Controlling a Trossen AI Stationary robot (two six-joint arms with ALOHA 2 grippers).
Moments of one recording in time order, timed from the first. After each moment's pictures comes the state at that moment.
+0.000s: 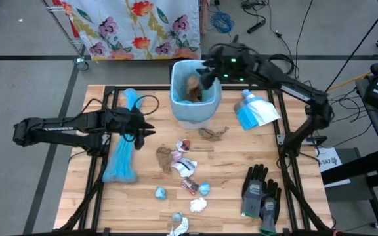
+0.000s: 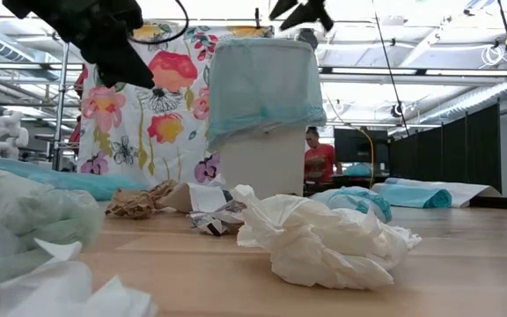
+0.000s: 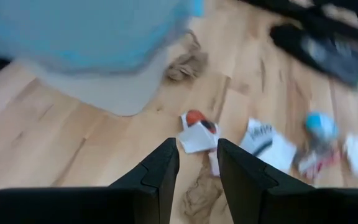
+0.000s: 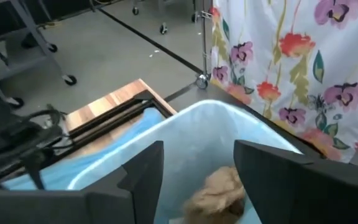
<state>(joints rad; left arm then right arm) 0.14 0.81 0.65 -0.43 0.02 -0.19 -0.42 1.59 1.81 -0.63 0.12 0.22</state>
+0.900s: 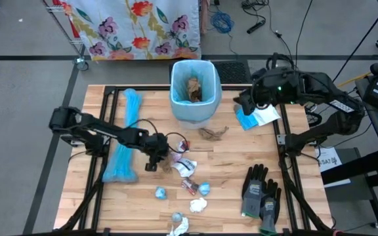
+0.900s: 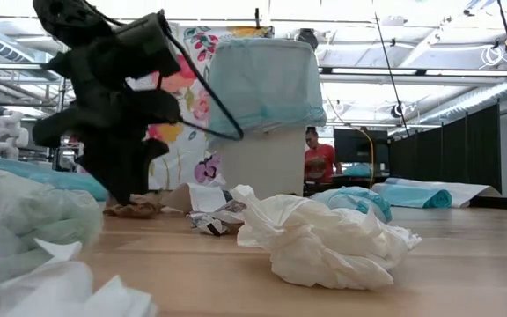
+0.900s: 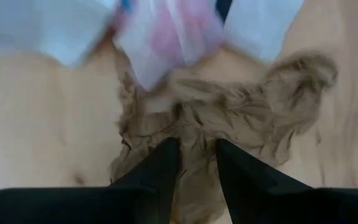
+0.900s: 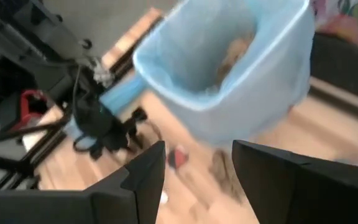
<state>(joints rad) -0.04 1.50 0.65 -0.26 0.10 0.09 -0.11 1.27 1.81 -1.23 0.24 0.72</state>
